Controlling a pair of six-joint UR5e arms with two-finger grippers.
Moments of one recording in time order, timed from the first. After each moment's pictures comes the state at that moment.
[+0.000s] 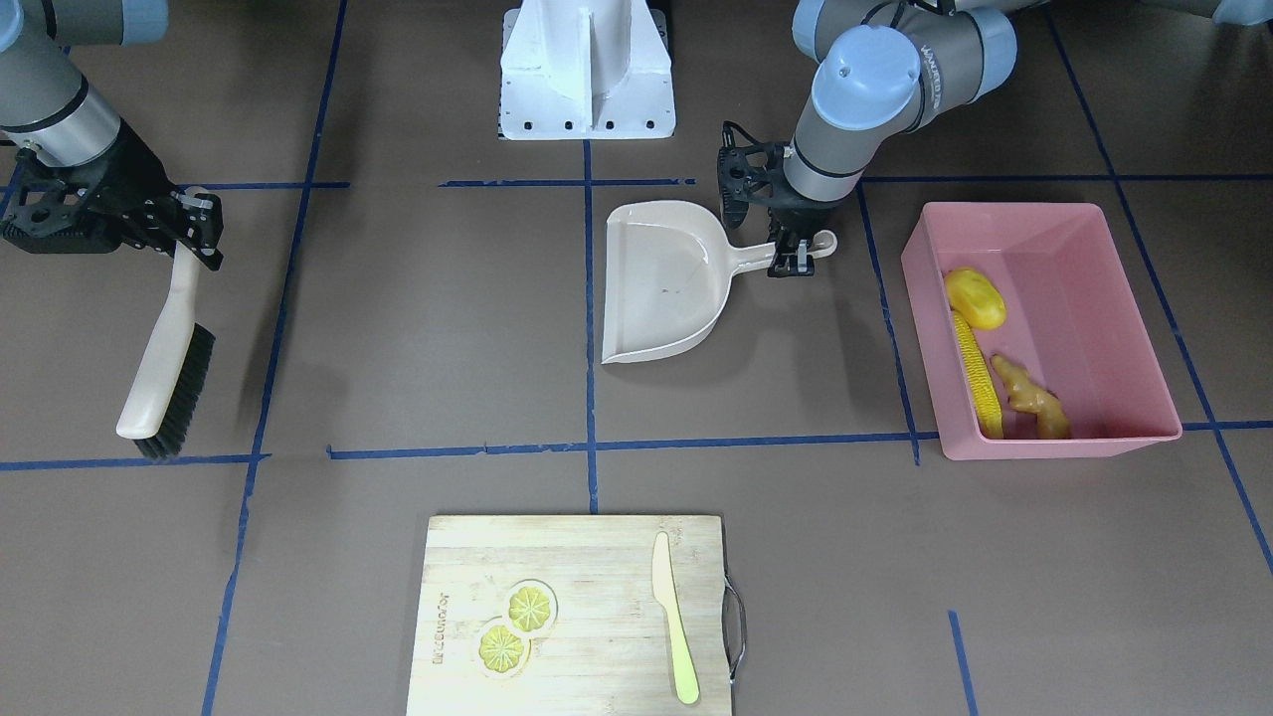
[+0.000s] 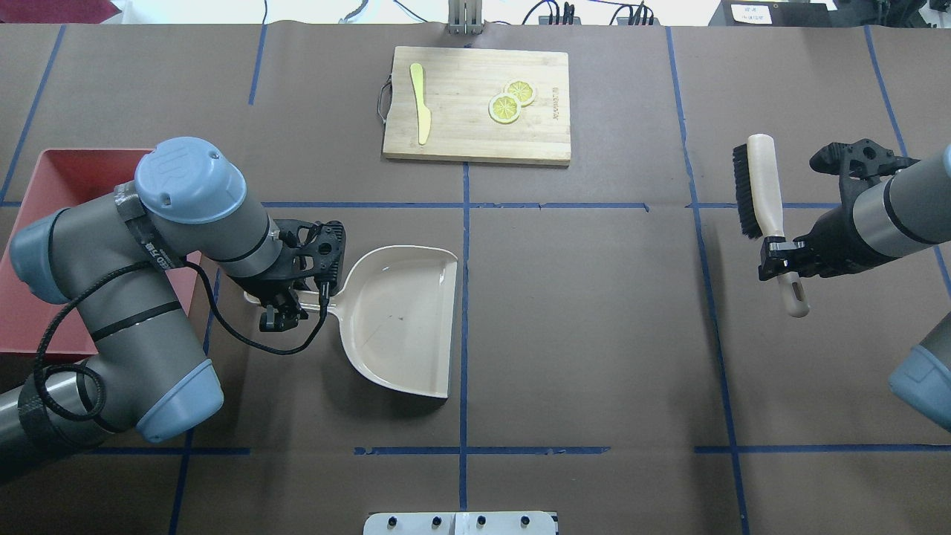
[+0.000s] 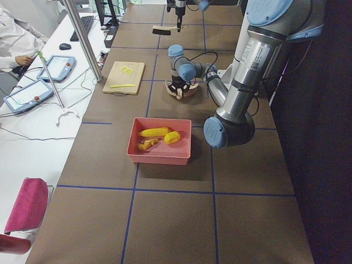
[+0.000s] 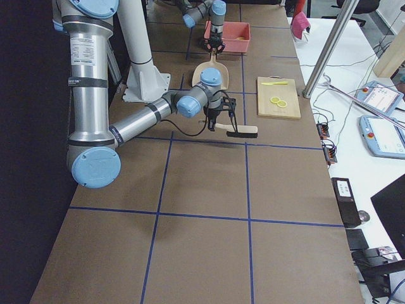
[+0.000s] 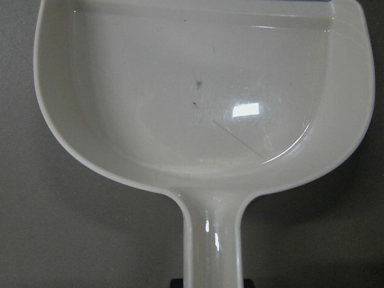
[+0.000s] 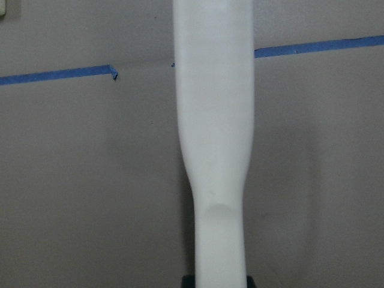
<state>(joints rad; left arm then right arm) -0.62 -2.00 -1.85 -1.58 -2.05 0.45 0.86 -1.58 2.07 -1.36 2.12 1.02</state>
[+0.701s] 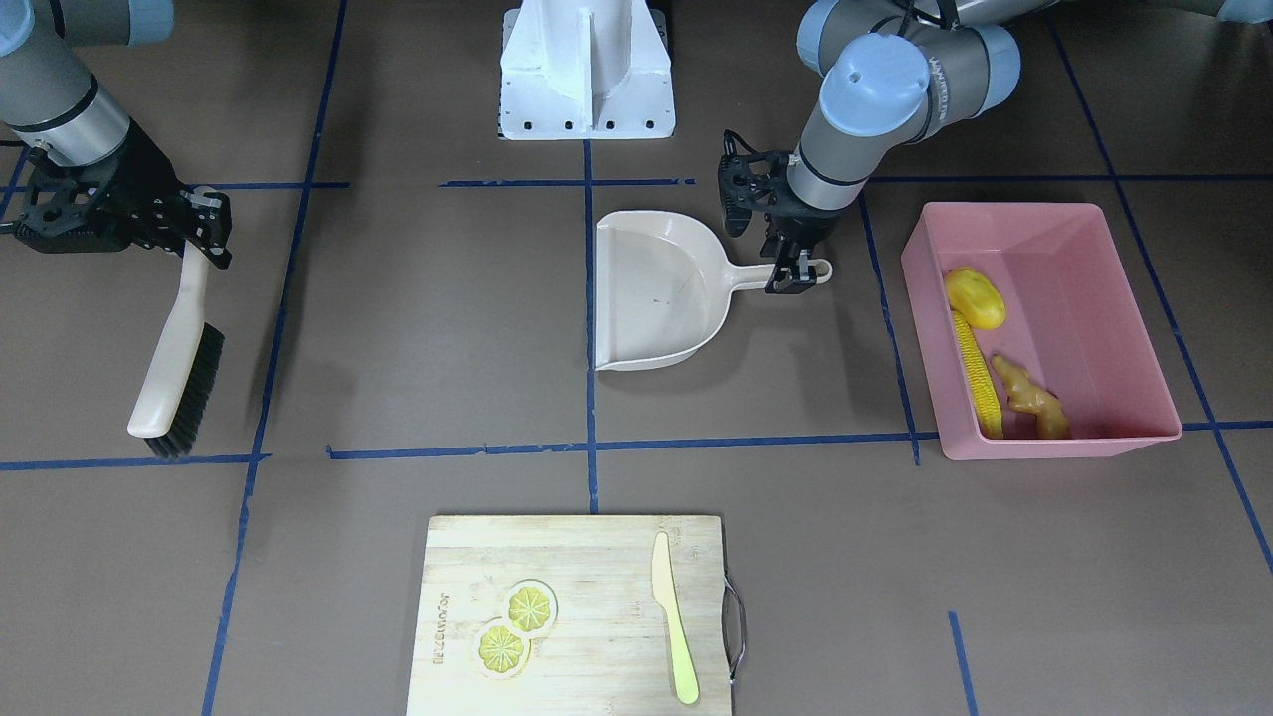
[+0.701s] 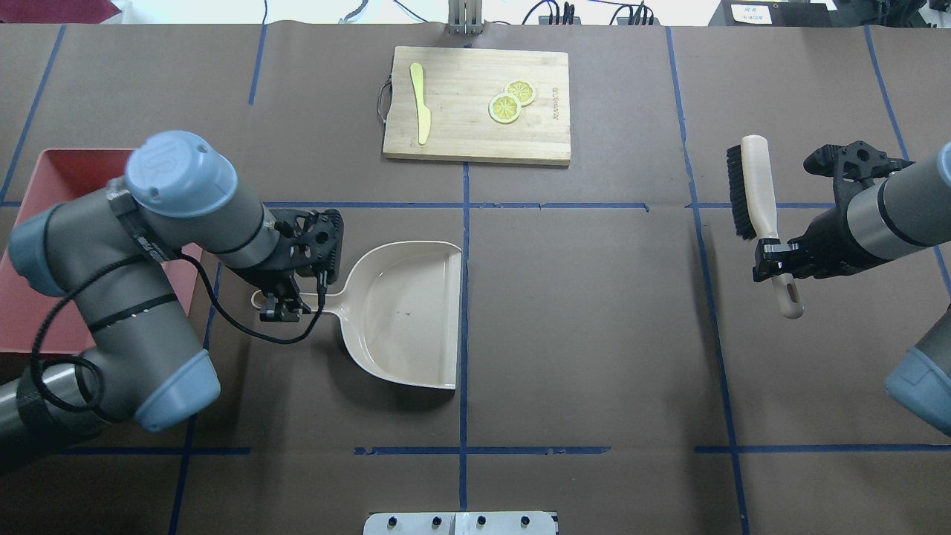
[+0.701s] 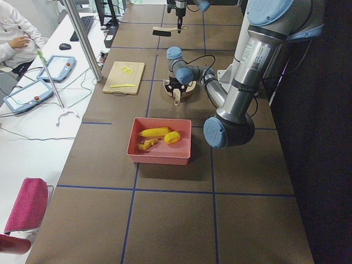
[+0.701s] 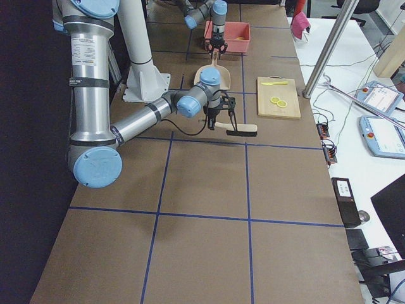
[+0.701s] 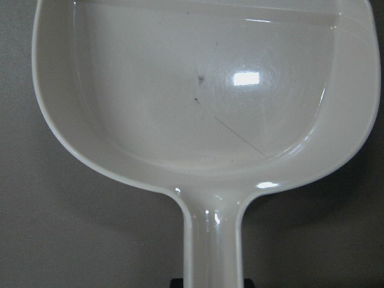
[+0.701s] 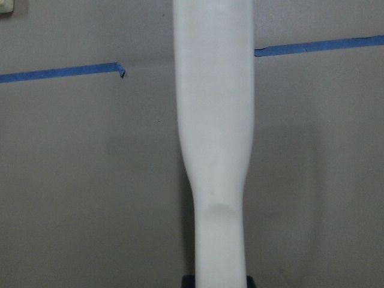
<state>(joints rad) -0.66 -1.99 -1.86 -1.63 -2.05 0.43 0.85 -1.58 2.07 -1.36 2.12 1.03</state>
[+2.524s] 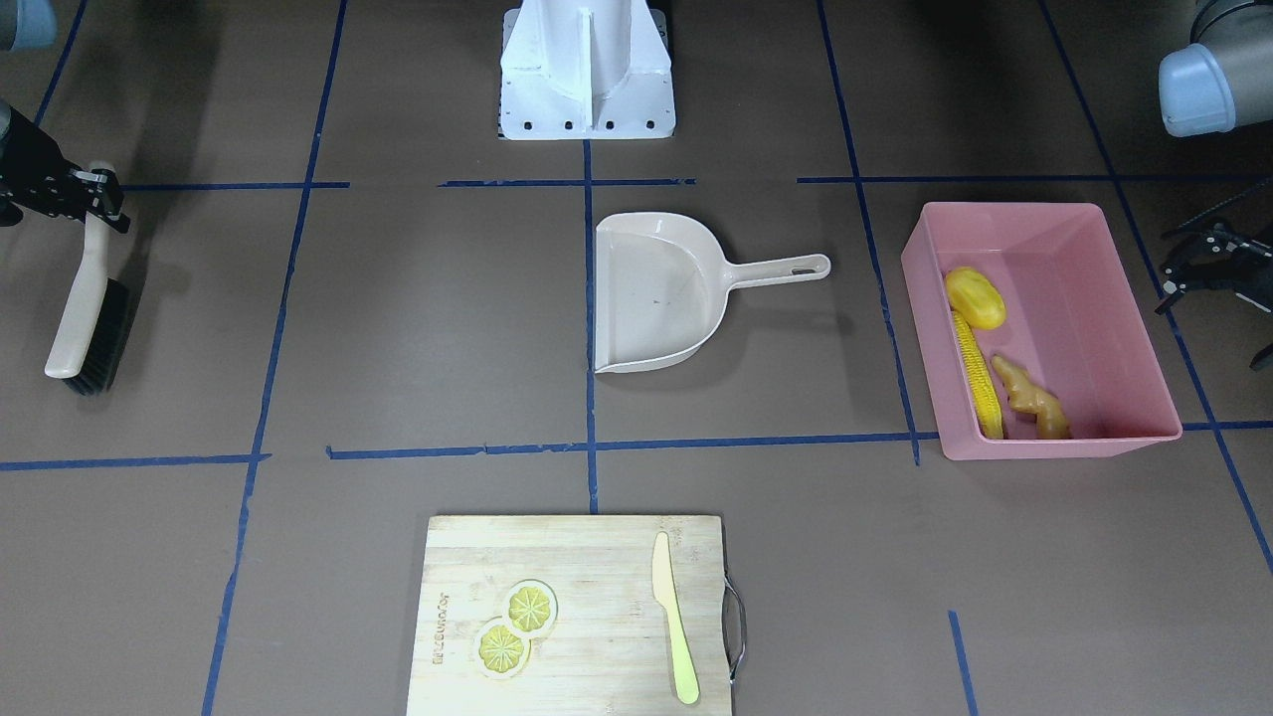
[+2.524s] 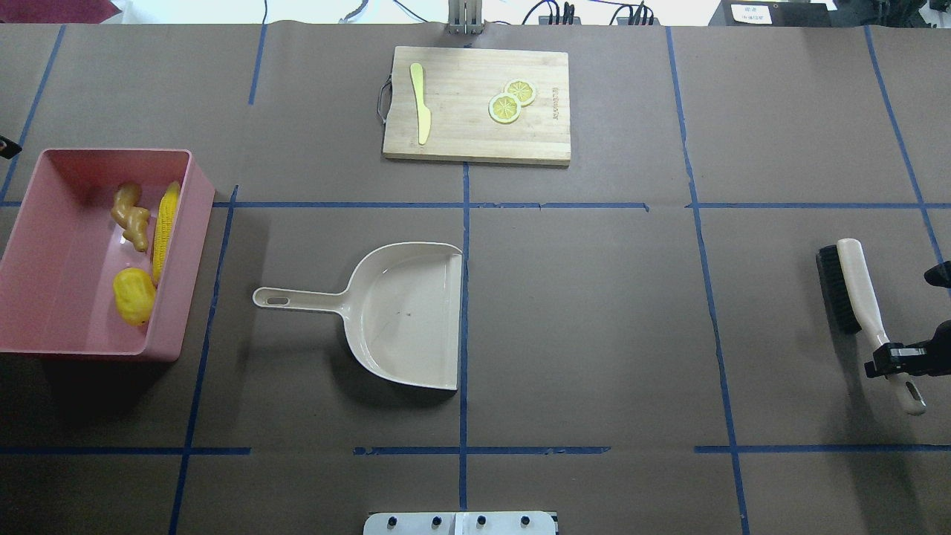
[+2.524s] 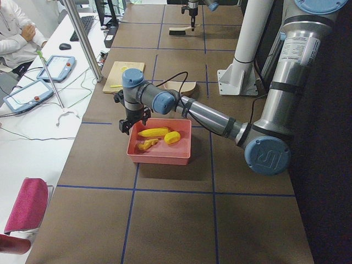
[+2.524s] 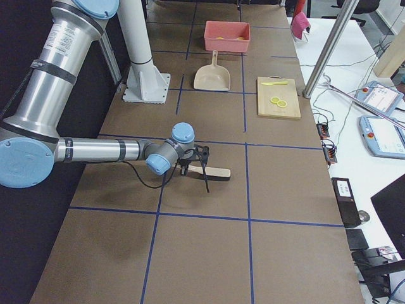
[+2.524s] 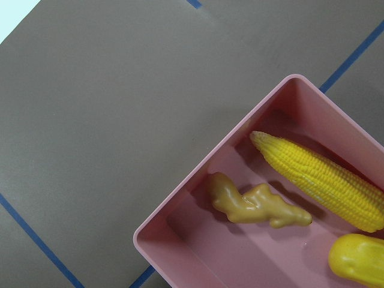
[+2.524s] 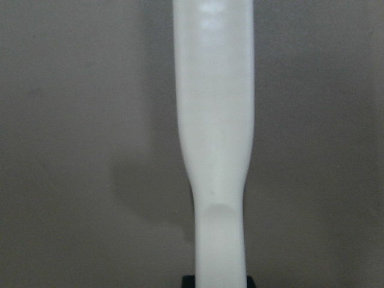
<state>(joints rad) -1.30 -1.78 -1.76 -1.63 -2.26 0.31 0.85 -1.97 1.86 -0.80 2.21 1.00</state>
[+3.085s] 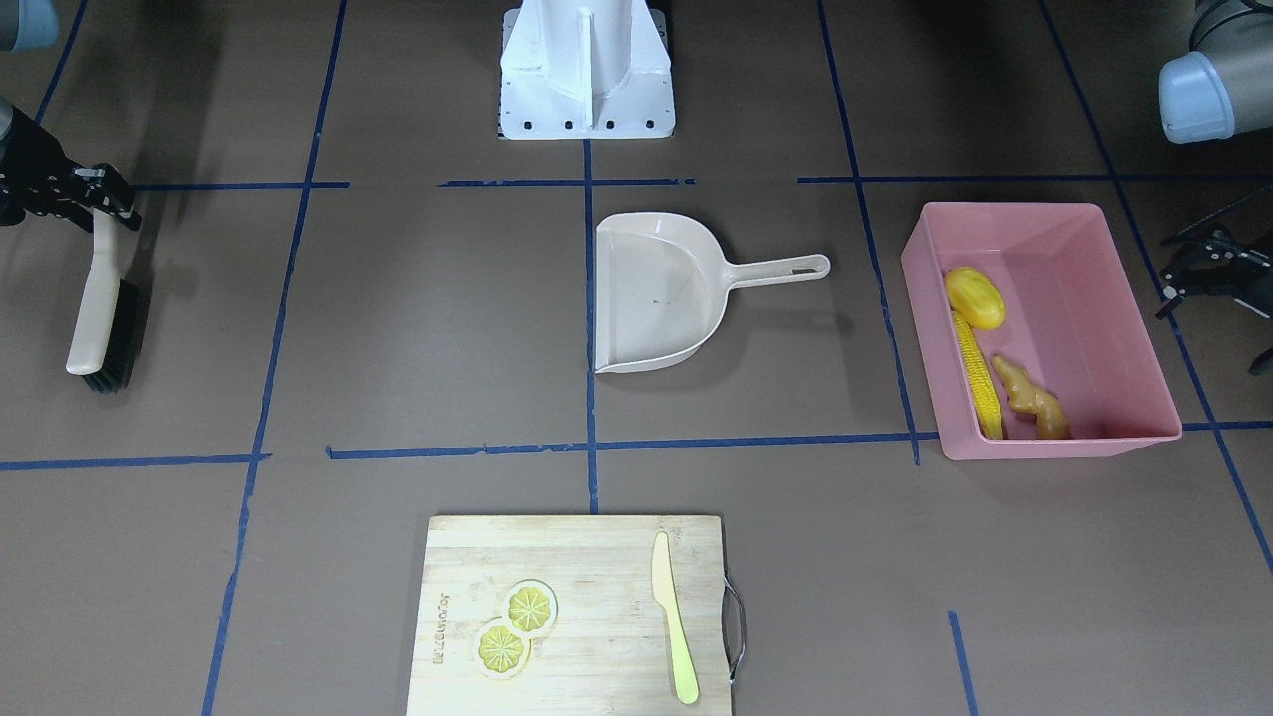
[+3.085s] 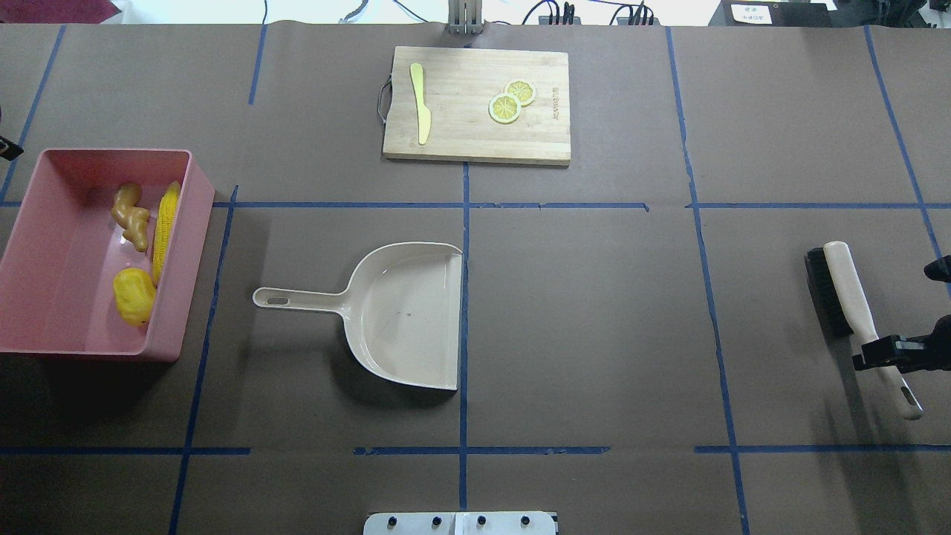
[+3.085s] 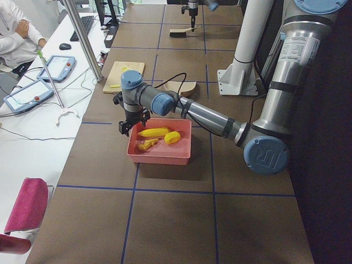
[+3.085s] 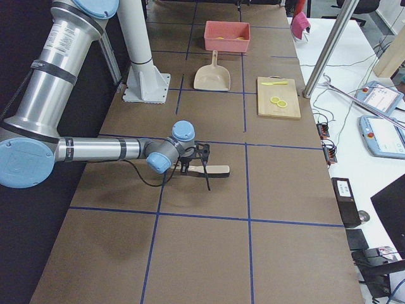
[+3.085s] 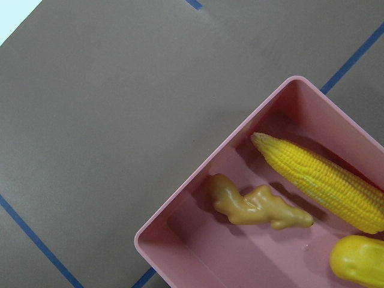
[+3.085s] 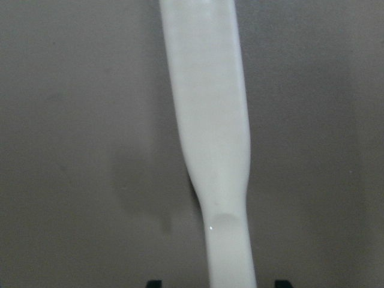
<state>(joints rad) -1.30 -1.78 -1.73 -1.63 -2.26 0.31 0.88 -1.97 1.89 -0.81 2.22 1.00</state>
